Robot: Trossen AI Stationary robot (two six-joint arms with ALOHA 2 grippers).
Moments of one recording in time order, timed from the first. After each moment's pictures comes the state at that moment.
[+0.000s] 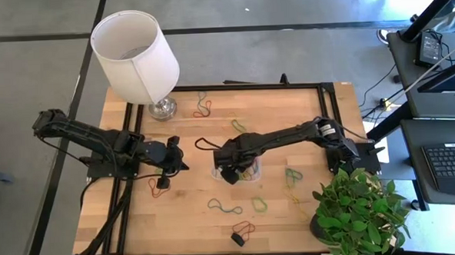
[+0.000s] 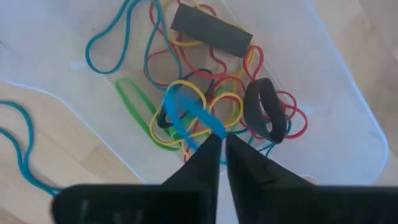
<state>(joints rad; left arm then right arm) -0.27 0.92 0.68 -0.47 -0.10 -0.11 0.13 2.16 1.91 -1.26 0.10 0.87</state>
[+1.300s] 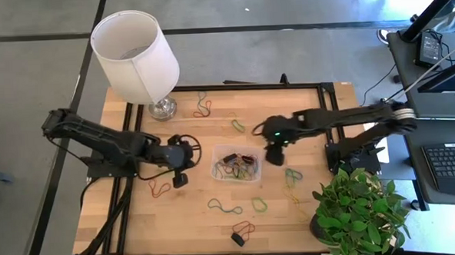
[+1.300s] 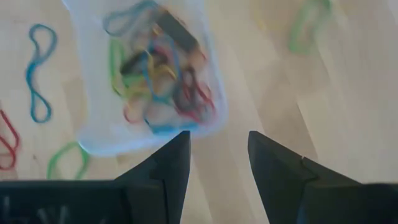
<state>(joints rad) -0.27 1.18 0.91 -0.68 -0.22 -0.48 -0.02 1.36 1.05 -0.76 0.05 0.33</state>
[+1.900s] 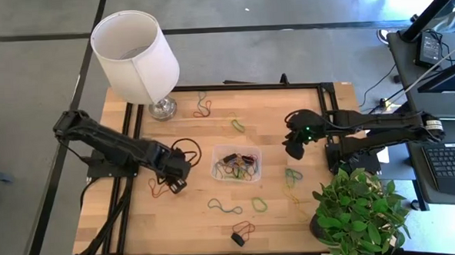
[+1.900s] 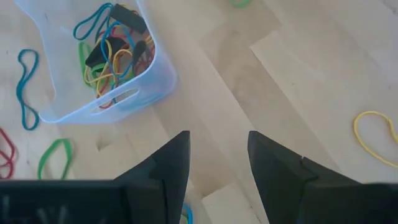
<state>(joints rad) -0.33 1.36 0.98 -1.10 0.01 -1.10 -0.13 0.95 0.68 -0.66 0.02 0.45</state>
